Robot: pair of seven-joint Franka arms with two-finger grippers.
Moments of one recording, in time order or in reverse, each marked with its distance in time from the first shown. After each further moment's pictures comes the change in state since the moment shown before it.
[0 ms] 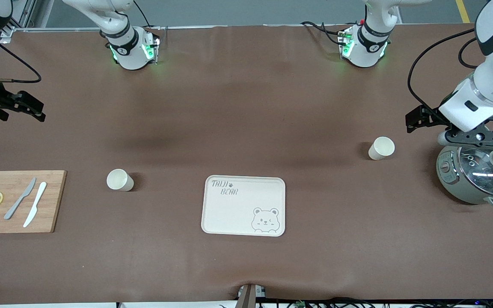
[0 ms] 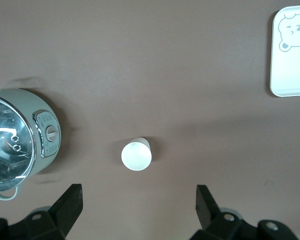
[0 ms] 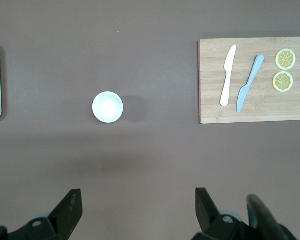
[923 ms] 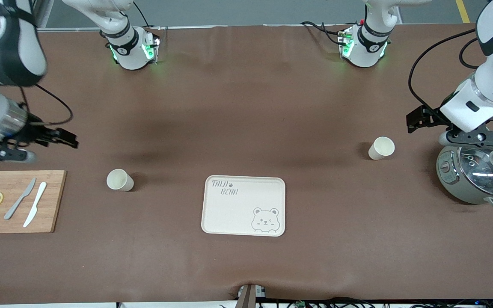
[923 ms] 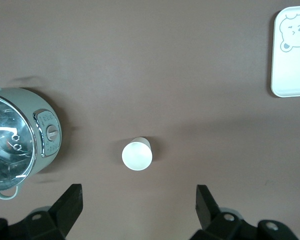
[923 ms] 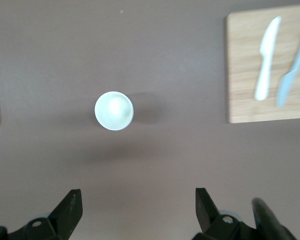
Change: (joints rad) left arm 0.001 0.000 0.002 -0.001 0.000 0.000 -0.001; right arm 0.014 0.137 -0.014 -0.029 0.032 0.093 0.036
